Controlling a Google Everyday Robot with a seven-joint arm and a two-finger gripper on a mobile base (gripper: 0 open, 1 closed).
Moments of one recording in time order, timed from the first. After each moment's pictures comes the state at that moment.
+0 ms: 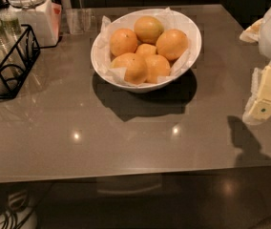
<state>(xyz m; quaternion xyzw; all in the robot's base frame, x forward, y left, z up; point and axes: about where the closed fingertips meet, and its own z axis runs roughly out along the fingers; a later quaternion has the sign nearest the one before) 0.438 -0.217 0.977 -0.60 0.78 -0.03 0.16</state>
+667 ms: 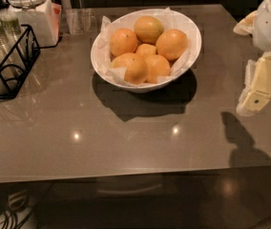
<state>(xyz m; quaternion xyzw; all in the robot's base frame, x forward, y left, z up) 0.452 -0.208 0.984 -0.61 0.77 -0.03 0.18</state>
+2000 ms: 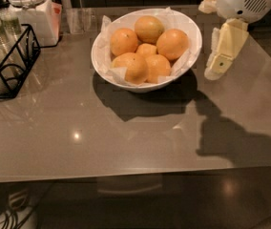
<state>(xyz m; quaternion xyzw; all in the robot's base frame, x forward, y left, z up) 0.527 -0.159 1.000 -0.65 0.73 0.01 0.21</state>
